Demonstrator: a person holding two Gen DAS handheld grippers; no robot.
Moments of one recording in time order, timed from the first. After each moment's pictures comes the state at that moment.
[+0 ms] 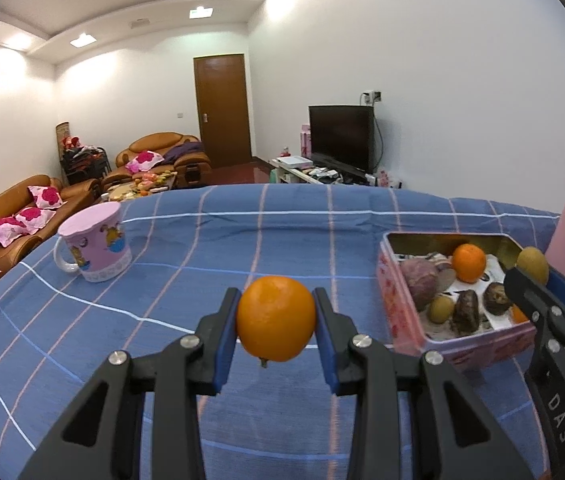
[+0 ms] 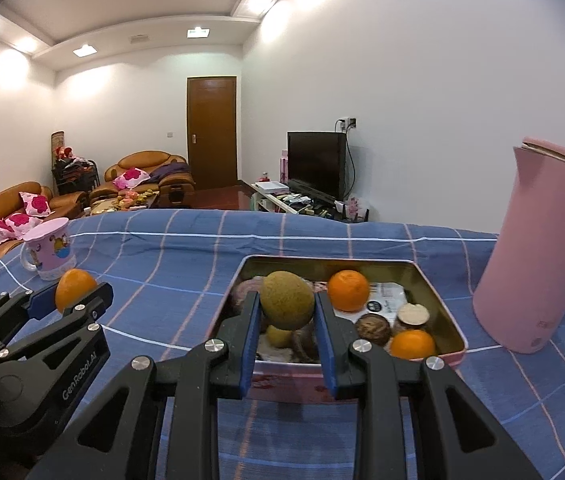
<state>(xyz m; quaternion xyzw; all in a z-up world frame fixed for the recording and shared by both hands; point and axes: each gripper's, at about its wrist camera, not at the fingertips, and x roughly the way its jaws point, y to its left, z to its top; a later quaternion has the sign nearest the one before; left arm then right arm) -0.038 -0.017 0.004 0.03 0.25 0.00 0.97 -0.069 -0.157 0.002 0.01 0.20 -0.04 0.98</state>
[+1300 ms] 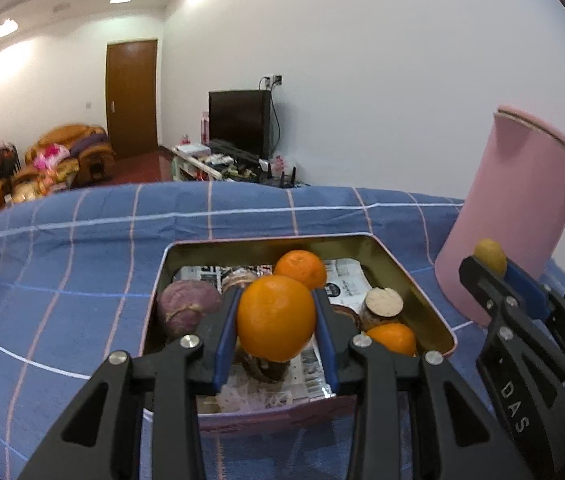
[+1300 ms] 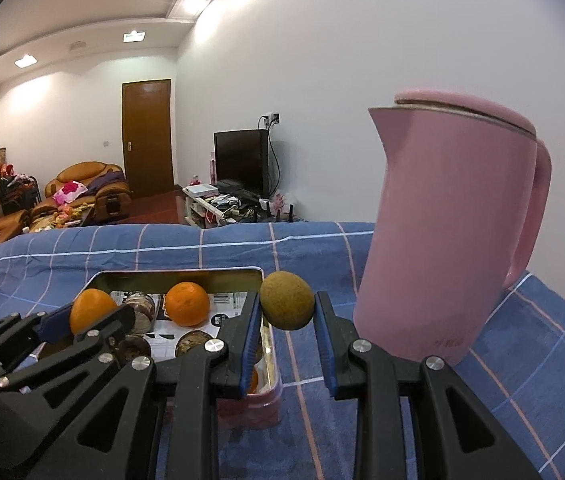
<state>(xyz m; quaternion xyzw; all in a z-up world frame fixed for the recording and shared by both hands) -0.007 -0.148 0.003 0.00 0.28 -0.18 0.94 -0.068 -0.279 0.002 0.02 0.20 -0.16 0.97</state>
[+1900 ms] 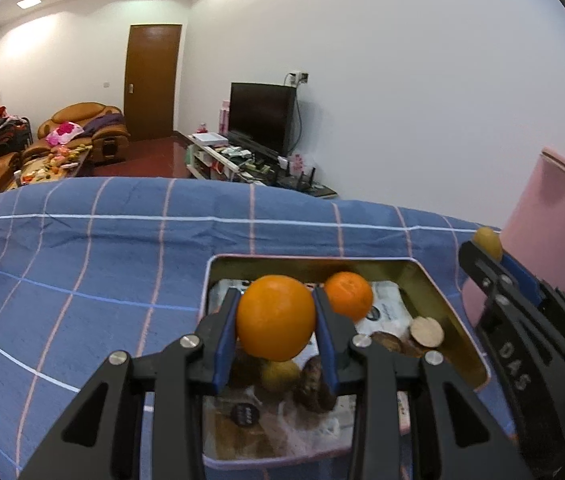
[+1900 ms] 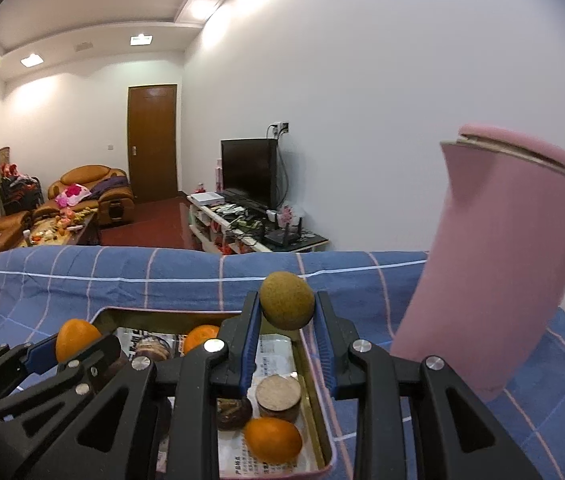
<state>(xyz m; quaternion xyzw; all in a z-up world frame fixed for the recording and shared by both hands) 0.024 -0.120 0.006 -0.03 0.29 -0.15 0.94 -0.022 -0.266 0.015 0.02 0.19 -0.14 0.97</state>
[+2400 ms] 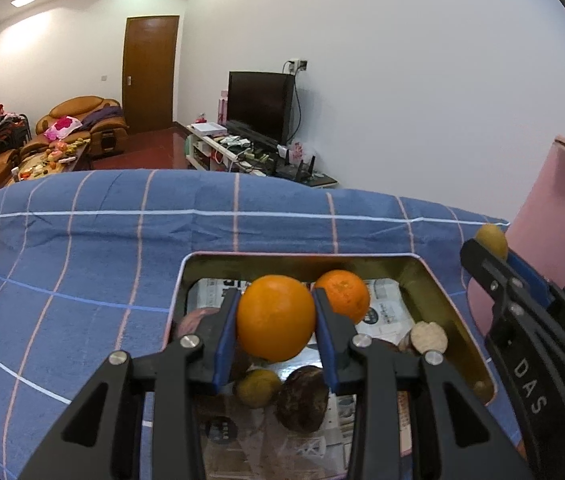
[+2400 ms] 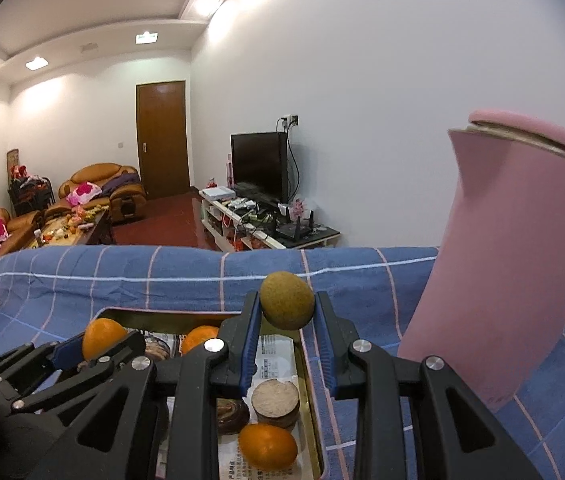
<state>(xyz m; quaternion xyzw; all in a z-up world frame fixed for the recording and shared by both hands) 0.042 -0.139 -0.001 -0.02 0.32 -0.14 0.94 -0.016 -0.277 0.013 0.03 0.21 -0.12 0.97</state>
